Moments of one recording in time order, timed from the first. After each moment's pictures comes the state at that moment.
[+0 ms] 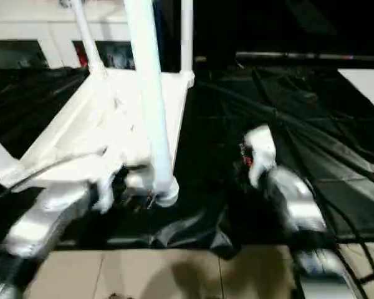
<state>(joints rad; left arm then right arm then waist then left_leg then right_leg) -0.32 0.42 -0.22 0.15 -0.28 0.21 -0.98 -0.44 -0.38 -0.04 0.59 0.16 0.04 0.77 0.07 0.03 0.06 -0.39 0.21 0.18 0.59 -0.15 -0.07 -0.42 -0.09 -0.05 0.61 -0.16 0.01</state>
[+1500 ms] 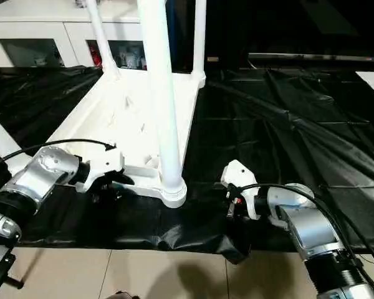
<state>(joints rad) -0.76 0.47 -0.38 0.88 0.09 -0.07 -1.20 -0.31 -0.54 0.18 0.20 0.16 0.25 1.11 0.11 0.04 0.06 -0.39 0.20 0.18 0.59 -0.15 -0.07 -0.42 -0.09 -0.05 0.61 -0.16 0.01</state>
